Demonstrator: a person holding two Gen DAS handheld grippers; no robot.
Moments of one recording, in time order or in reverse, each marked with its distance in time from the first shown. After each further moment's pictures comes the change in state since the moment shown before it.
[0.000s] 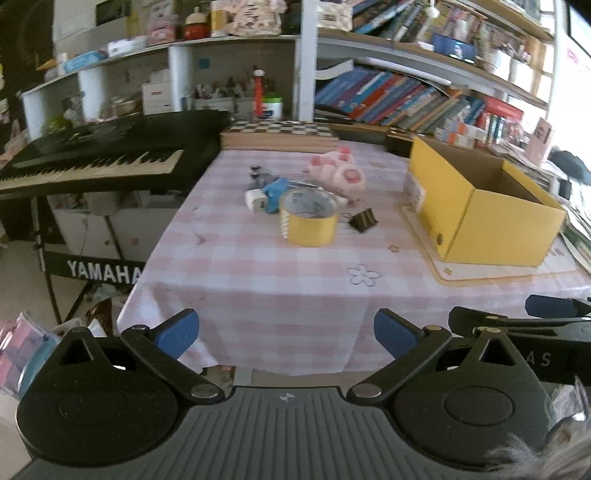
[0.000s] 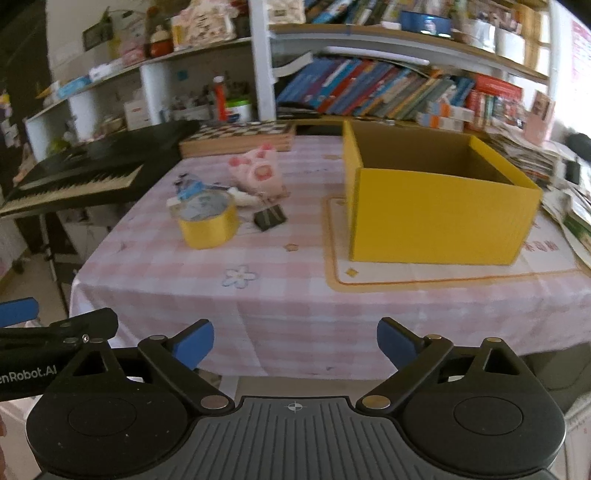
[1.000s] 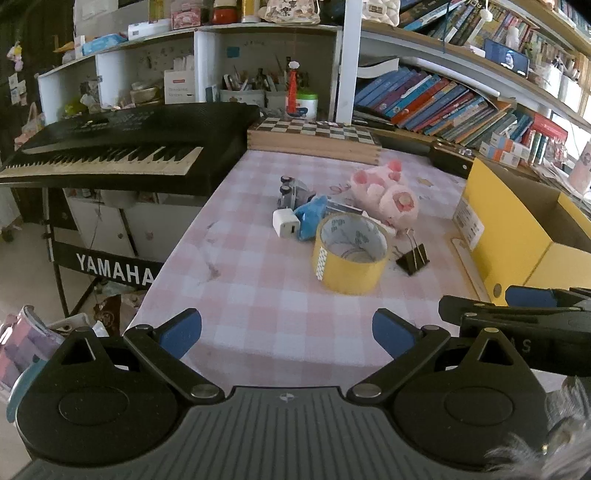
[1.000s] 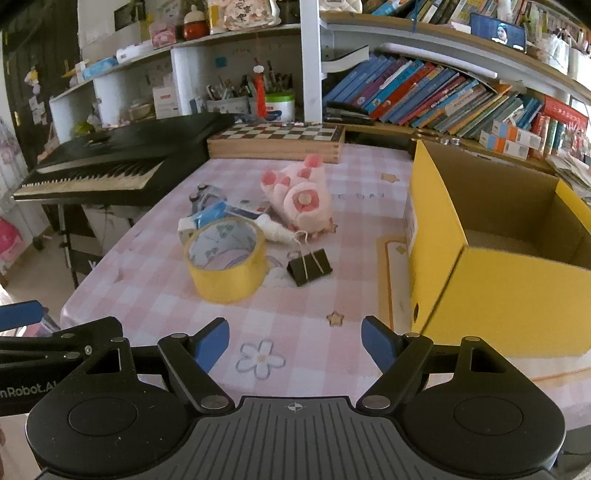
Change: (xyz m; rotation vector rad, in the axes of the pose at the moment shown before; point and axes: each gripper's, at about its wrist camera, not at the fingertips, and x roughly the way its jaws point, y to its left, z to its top) left arm 0.083 0.013 0.052 -0.070 0.024 0.071; right arm 0.095 0.012 0.068 -0.092 0.008 0.092
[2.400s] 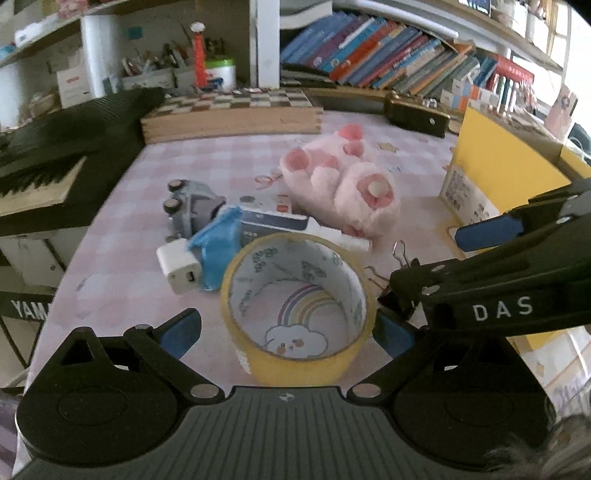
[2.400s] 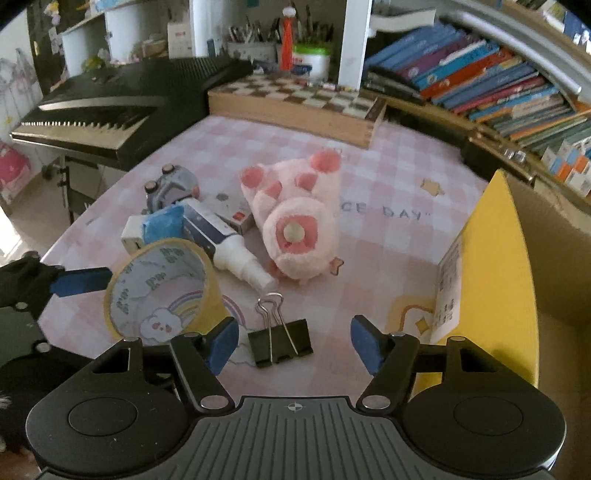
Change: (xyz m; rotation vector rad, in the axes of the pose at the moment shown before) left arm 0.149 -0.052 0.048 0.185 0.087 -0.165; right arm 0.112 -0.022 0.076 -0.182 0.201 0.054
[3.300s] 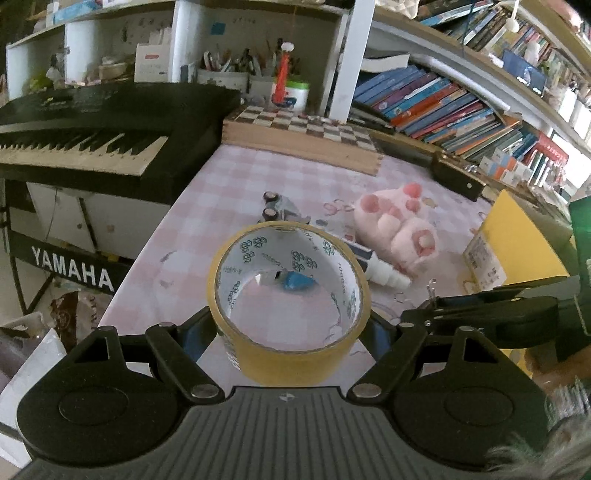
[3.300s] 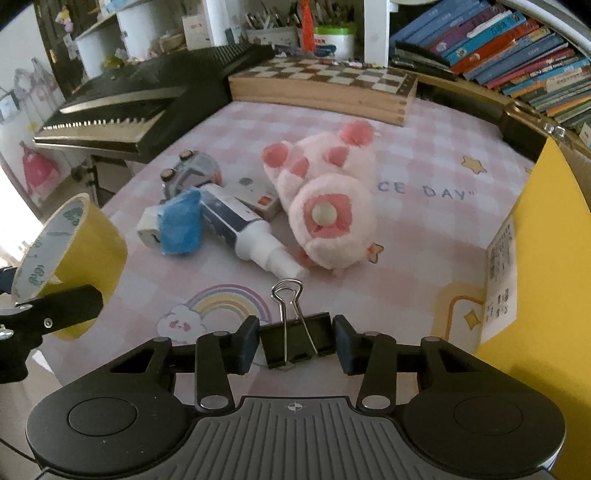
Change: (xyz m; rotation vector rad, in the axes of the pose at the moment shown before) left arm -0.065 0.055 -0.008 -0.245 -0.069 0.043; right arm 0.018 0.000 -0.002 0.027 0.014 0.125
